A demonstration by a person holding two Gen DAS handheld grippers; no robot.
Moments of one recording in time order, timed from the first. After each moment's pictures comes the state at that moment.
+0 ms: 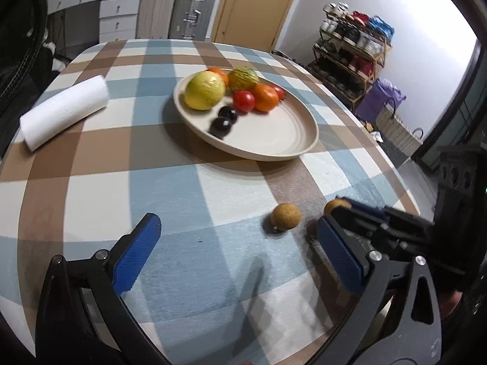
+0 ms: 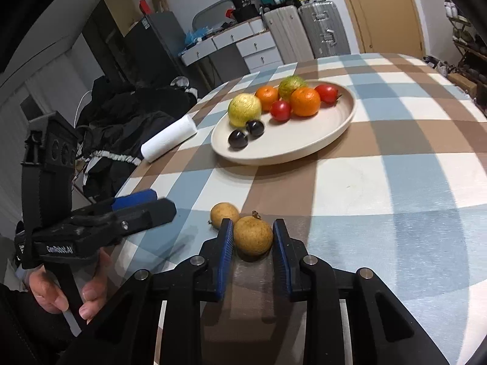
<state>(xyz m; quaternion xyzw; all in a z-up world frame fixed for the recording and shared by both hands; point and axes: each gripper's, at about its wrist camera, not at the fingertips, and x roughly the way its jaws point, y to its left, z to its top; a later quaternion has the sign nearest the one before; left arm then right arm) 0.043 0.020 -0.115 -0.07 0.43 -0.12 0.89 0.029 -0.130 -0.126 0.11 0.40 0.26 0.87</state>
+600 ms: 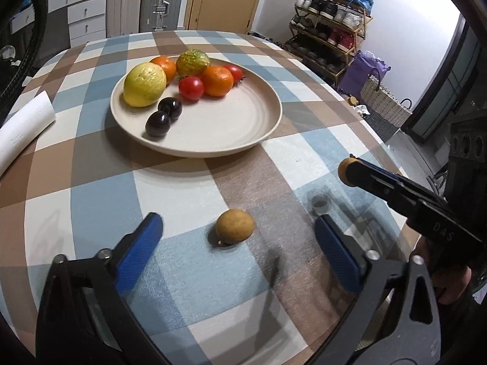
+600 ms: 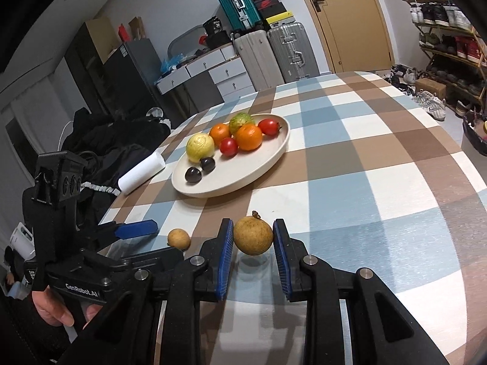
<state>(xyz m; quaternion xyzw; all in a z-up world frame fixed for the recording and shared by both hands) 0.064 -0.031 -0.123 -0.04 0.46 -0.17 0.87 0.025 -0.189 -0.113 0.14 0.36 0.20 0.90</state>
